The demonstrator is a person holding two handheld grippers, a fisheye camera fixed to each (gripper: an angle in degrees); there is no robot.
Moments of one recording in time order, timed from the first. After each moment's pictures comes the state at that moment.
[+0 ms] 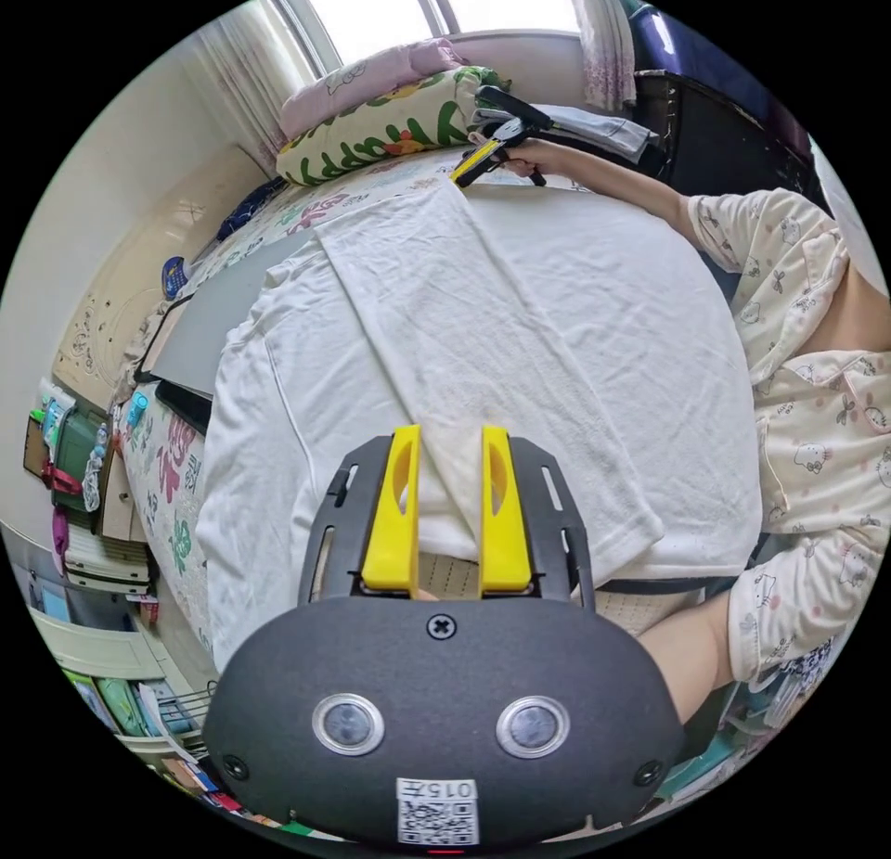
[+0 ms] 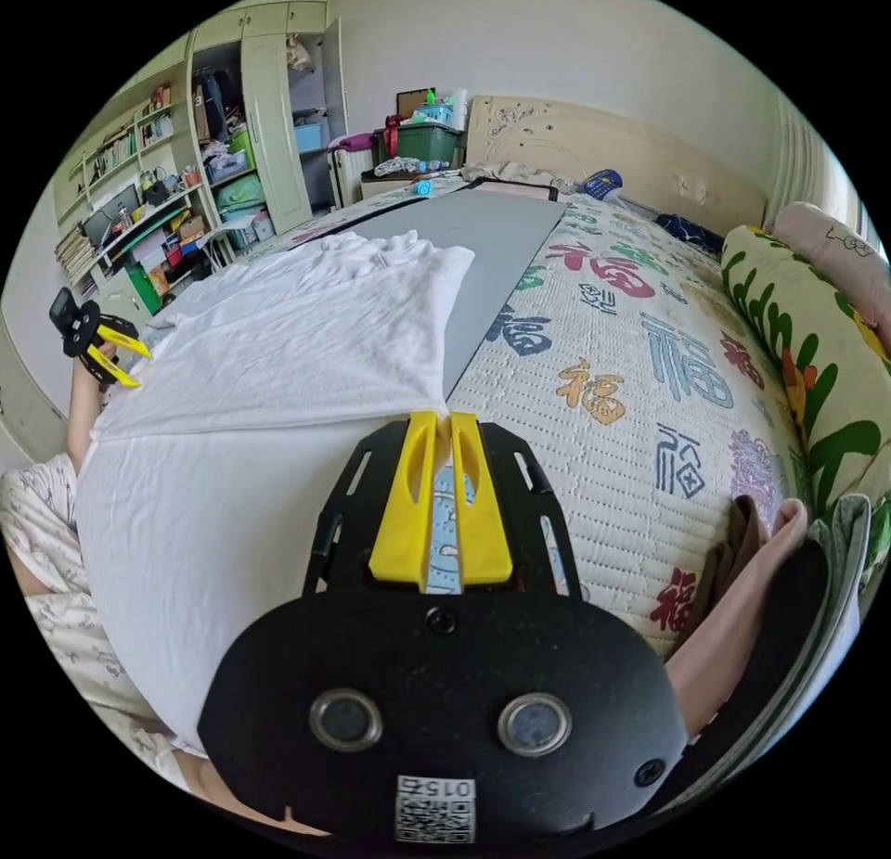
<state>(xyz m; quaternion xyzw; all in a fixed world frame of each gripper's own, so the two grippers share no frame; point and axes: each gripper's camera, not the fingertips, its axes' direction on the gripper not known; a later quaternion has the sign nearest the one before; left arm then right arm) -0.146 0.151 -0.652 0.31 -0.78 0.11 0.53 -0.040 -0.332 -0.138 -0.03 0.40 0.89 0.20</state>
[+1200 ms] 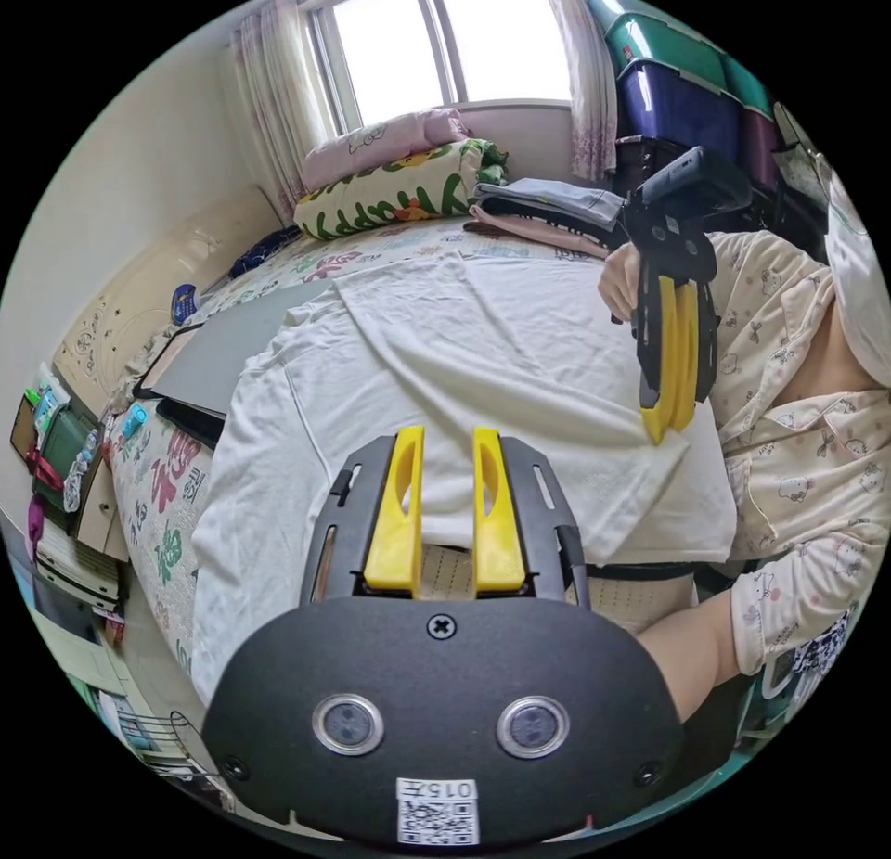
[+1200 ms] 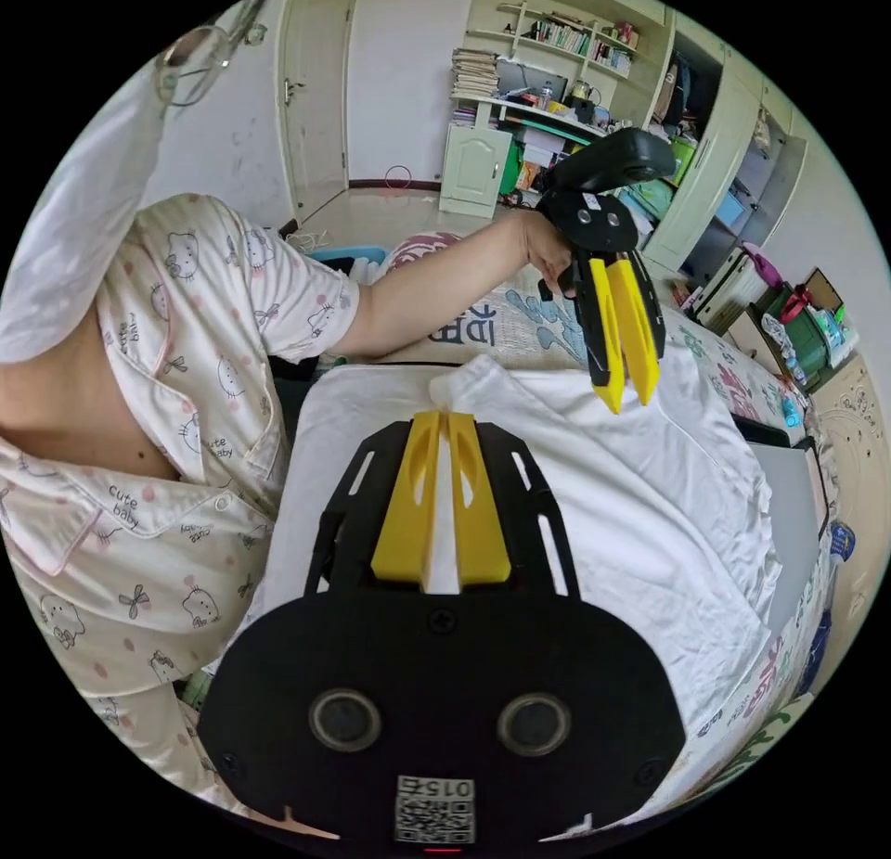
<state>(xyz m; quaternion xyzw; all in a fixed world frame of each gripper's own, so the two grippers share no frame) -0.166 0.147 -0.693 0.38 -0.74 0.20 0.52 0.338 -0.447 -0.124 -0.02 0.27 0.68 0.68</state>
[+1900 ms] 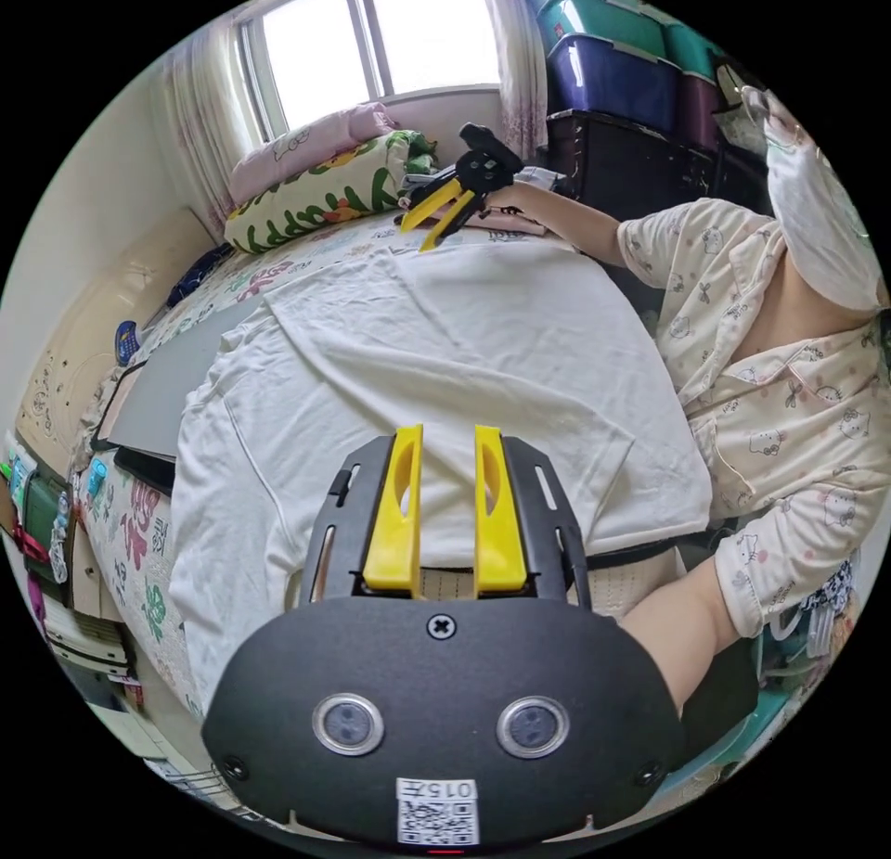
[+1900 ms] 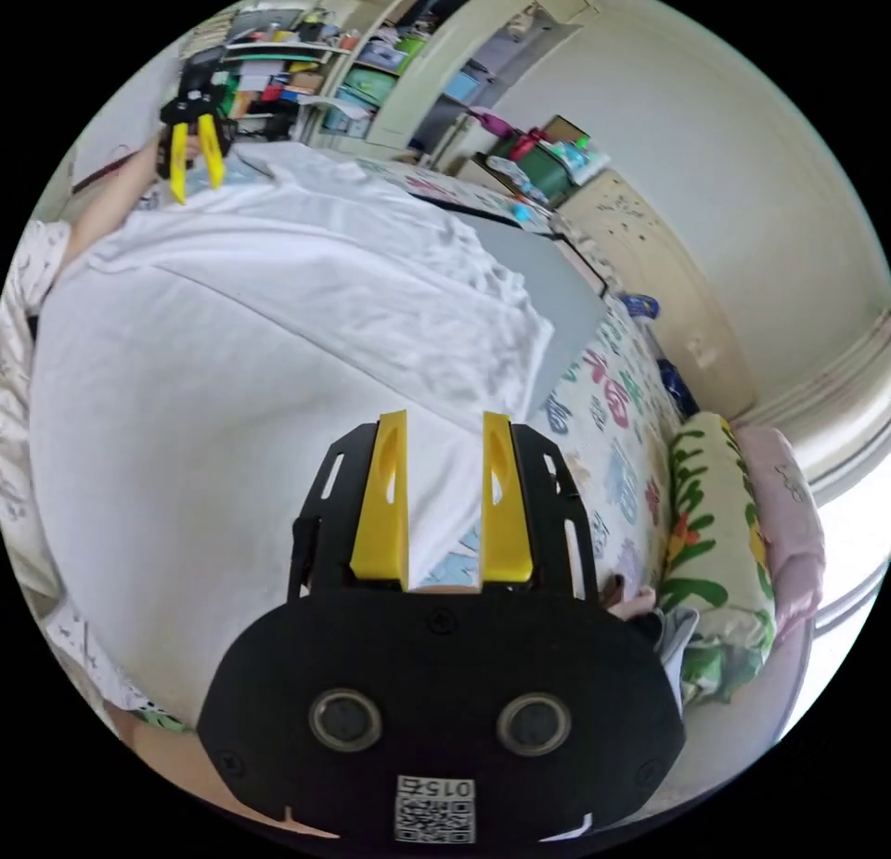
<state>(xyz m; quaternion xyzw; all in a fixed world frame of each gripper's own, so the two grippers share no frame) -0.208 0.074 -0.677 0.31 -0.74 0.25 0.55 0.127 -0.391 -0.143 -0.27 0.39 0.80 0.36</state>
